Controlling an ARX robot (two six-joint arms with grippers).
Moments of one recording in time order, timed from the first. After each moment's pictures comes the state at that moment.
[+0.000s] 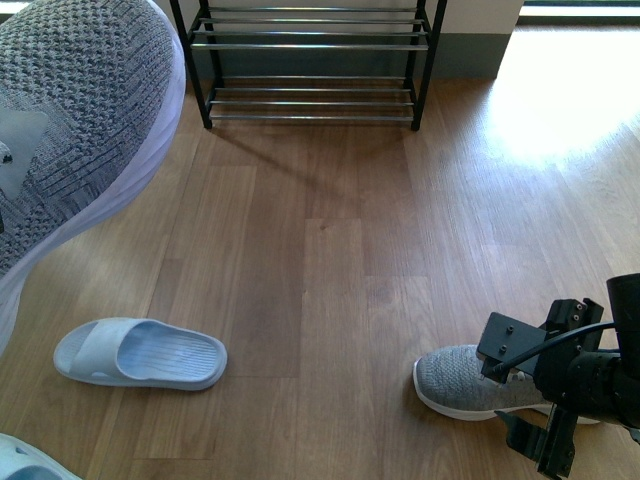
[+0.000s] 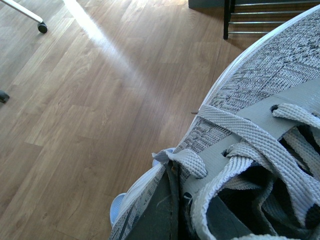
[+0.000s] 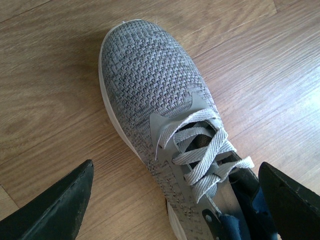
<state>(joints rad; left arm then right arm) -0.69 1.08 0.48 -0.16 -0.90 -0.46 0.06 2.56 0.76 0.74 -0.17 -1.06</state>
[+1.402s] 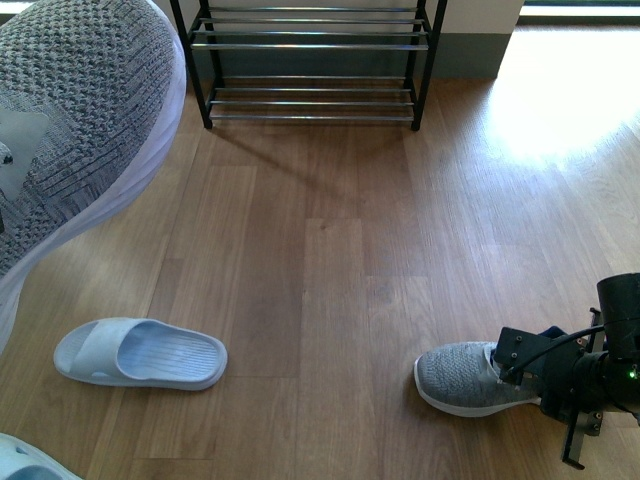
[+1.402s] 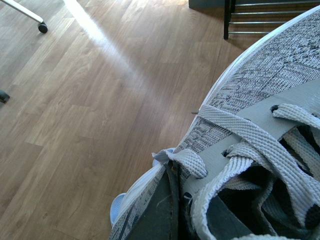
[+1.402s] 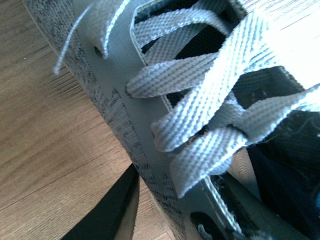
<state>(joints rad) -0.69 1.08 0.48 -0.16 -0.90 -0.46 -0.06 2.74 1.01 0.55 0.00 -1.22</state>
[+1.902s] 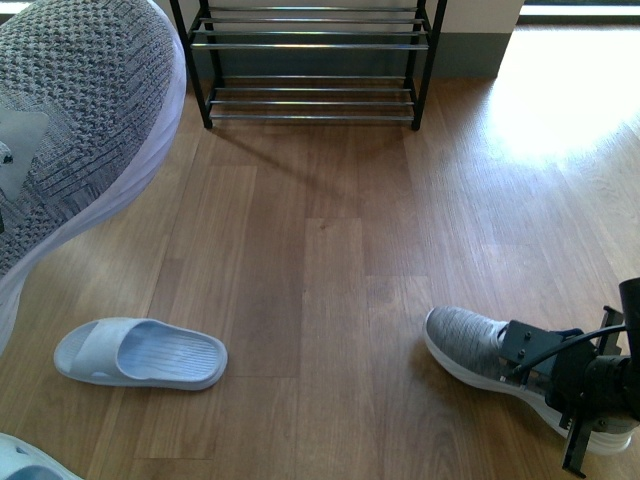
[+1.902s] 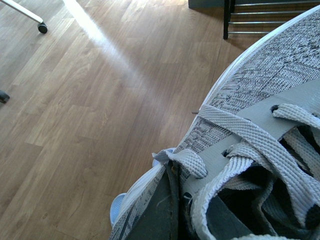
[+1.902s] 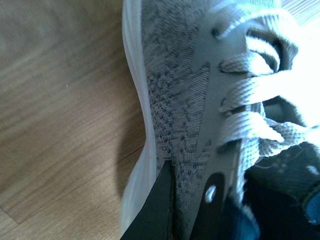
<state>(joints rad) -0.69 1.08 0.48 -0.16 -0.90 -0.46 -0.02 2.58 0.81 0.71 -0.10 -1.11</state>
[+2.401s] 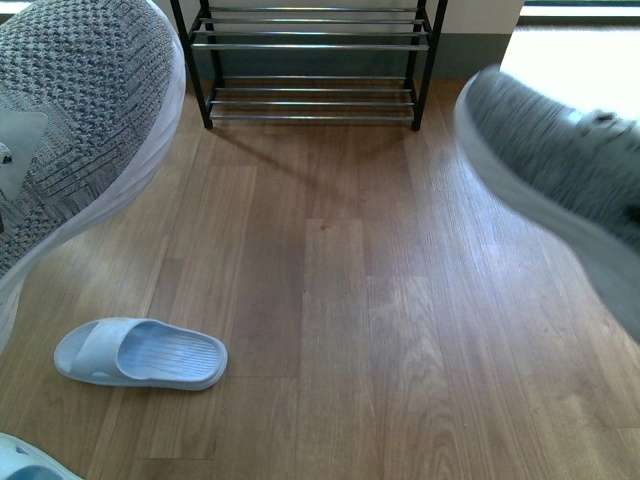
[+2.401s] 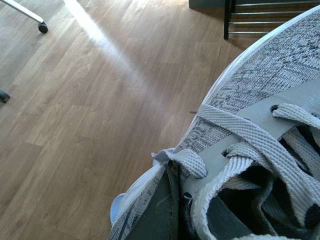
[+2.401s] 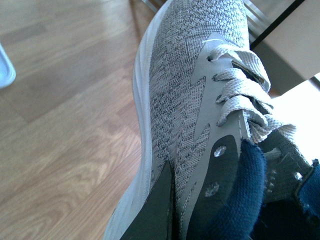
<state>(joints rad) -0.69 1.08 0.48 -0.16 -0.90 -0.46 -0.03 1.32 0.31 0.58 -0.41 -0.70</state>
